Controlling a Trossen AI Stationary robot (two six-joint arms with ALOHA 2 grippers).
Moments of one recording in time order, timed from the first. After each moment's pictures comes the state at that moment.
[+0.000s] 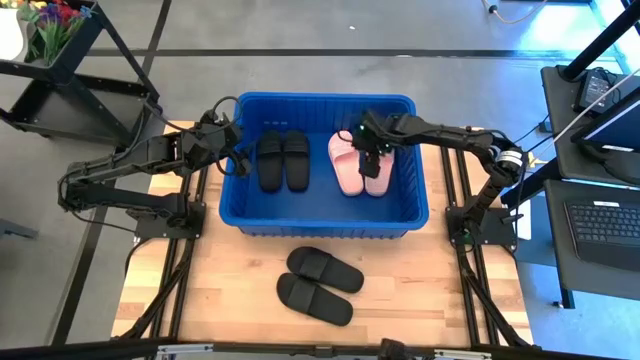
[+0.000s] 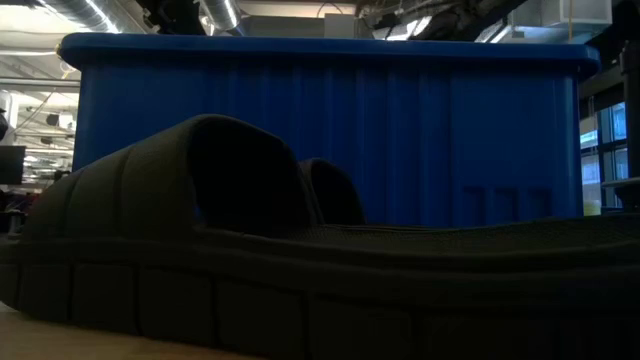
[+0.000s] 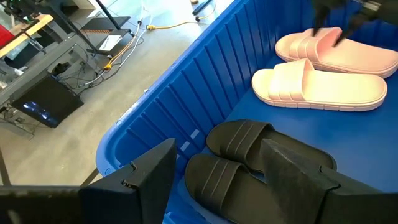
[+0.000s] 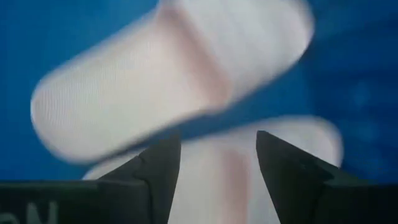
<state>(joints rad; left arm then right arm) 0.26 0.90 1.06 -0.75 -0.58 0.03 -0.52 1.71 1.29 -0.75 0.09 -0.29</state>
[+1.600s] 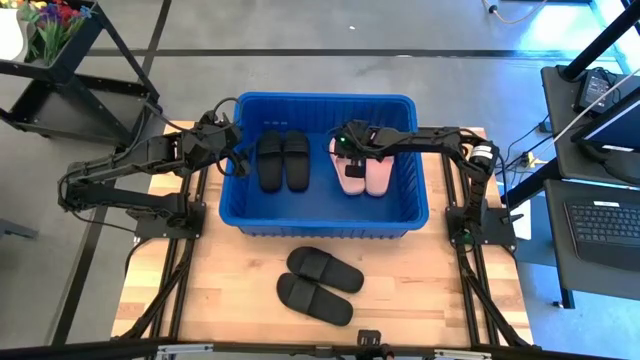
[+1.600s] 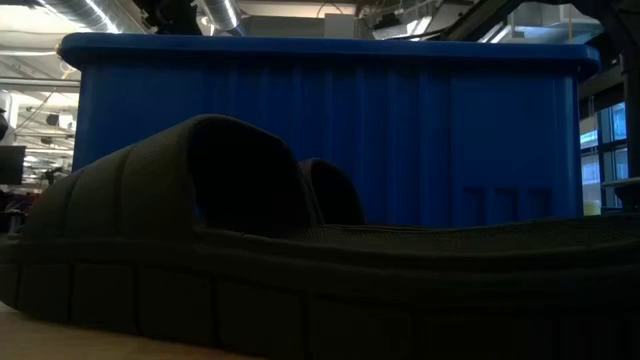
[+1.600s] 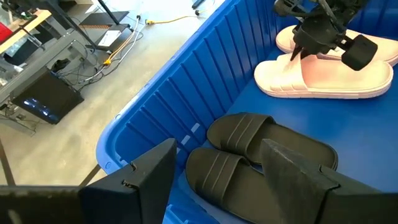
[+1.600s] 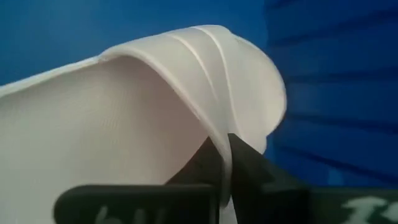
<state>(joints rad) 0.26 0.90 1.06 -0.78 -0.58 0.03 -0.46 1.92 1.29 -0.45 0.35 -0.48</state>
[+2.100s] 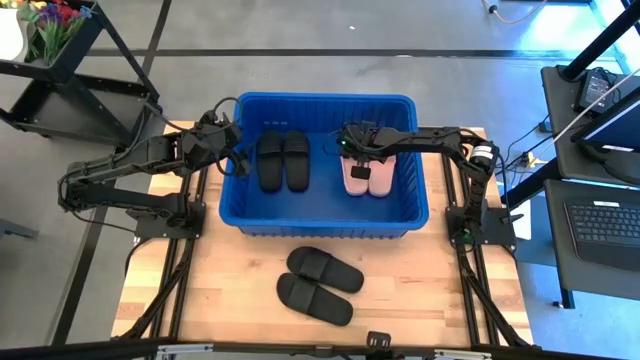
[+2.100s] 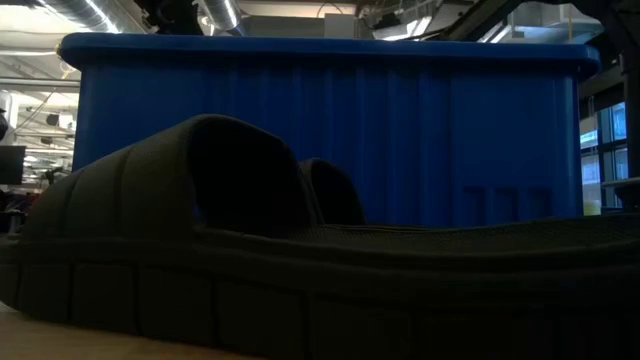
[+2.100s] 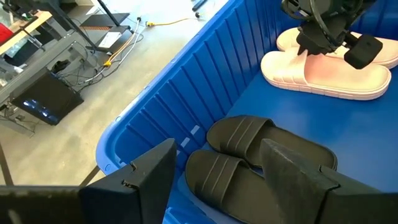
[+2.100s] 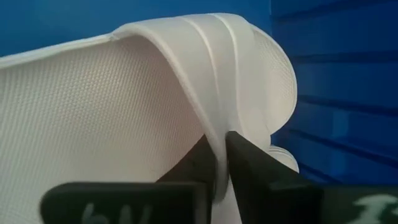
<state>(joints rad) 0.26 0.90 1.06 -0.77 -0.58 0.03 -0.46 1.92 1.30 -0.60 0.43 -0.39</state>
